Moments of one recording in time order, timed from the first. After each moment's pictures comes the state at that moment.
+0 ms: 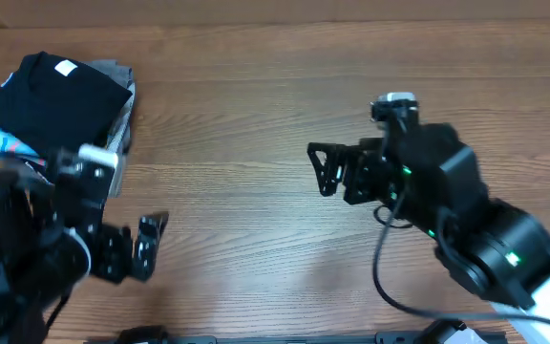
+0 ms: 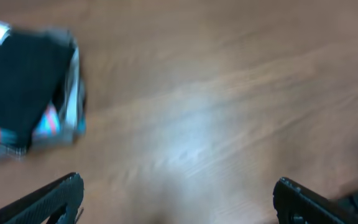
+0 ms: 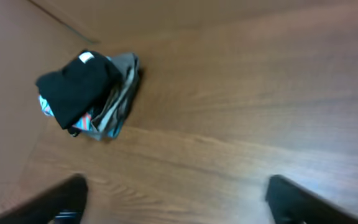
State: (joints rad) left arm 0.10 1.04 1.81 -1.63 0.31 0.25; right arm 0.63 1.09 1.37 -0.84 0.00 0.55
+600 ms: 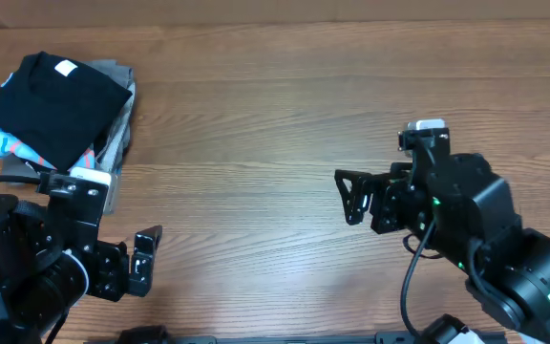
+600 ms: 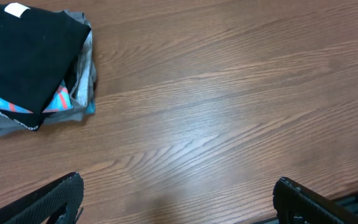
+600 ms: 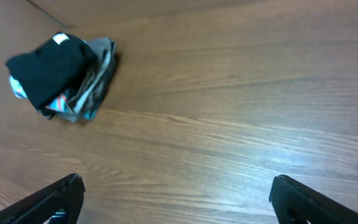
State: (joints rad) left arm 0.10 1.00 1.81 -1.68 0.26 0.22; right arm 0.63 0.99 1.37 -1.03 0.05 0.51
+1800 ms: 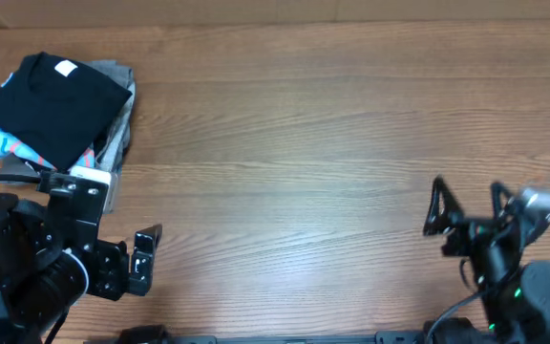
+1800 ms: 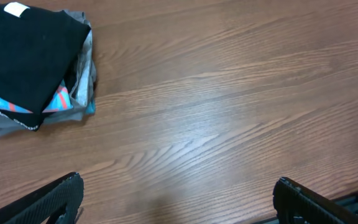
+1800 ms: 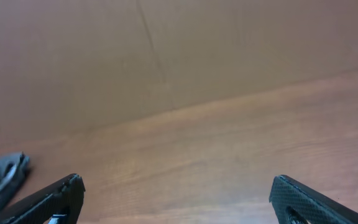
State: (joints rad) left arm 0.10 1.00 1.81 -1.68 0.26 0.22; right arm 0.08 0.34 0.72 -0.58 0.01 0.28
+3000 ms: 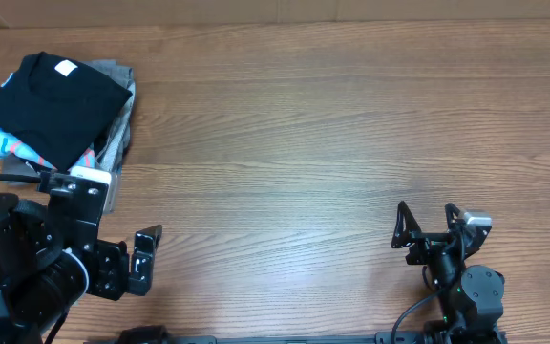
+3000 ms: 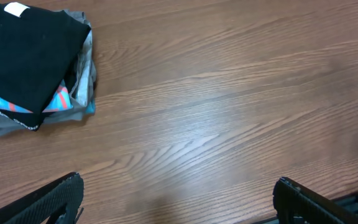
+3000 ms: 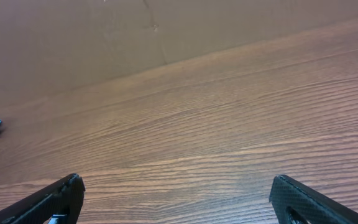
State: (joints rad) left arm 0.10 1.00 1.81 -1.68 0.26 0.22; right arm 0.08 0.01 0.12 -0.32 -0.02 0.28
